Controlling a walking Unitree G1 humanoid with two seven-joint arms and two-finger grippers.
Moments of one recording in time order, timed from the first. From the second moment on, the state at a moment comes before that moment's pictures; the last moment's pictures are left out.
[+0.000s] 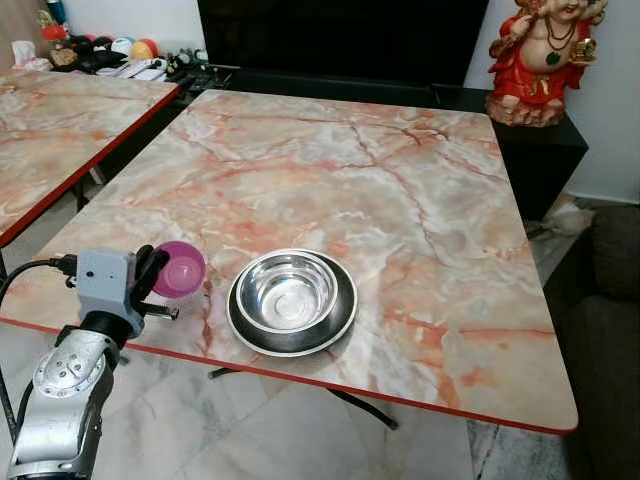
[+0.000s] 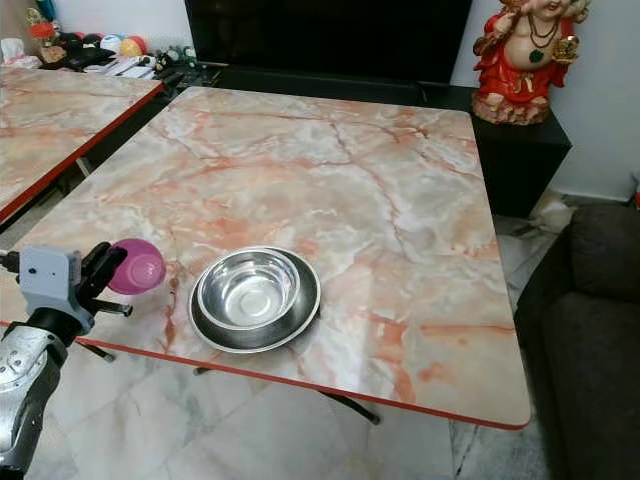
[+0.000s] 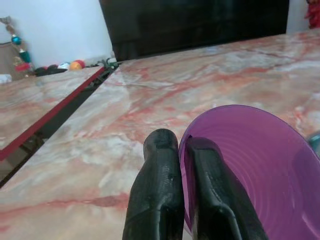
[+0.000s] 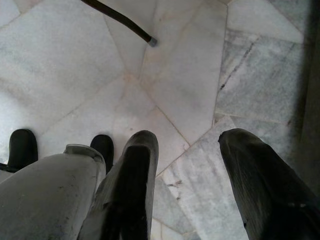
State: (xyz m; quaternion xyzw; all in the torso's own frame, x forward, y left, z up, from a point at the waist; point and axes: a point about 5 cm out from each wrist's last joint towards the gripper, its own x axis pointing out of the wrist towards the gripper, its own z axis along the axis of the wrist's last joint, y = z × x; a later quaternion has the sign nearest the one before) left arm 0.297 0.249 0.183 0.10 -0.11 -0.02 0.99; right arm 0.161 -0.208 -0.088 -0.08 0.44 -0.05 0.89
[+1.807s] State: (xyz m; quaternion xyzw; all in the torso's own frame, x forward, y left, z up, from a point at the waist) left arm 0.330 0.259 0.207 0.02 0.12 -0.15 0.98; right arm 0.155 -0.209 -0.090 -0.08 0.45 -0.04 0.89
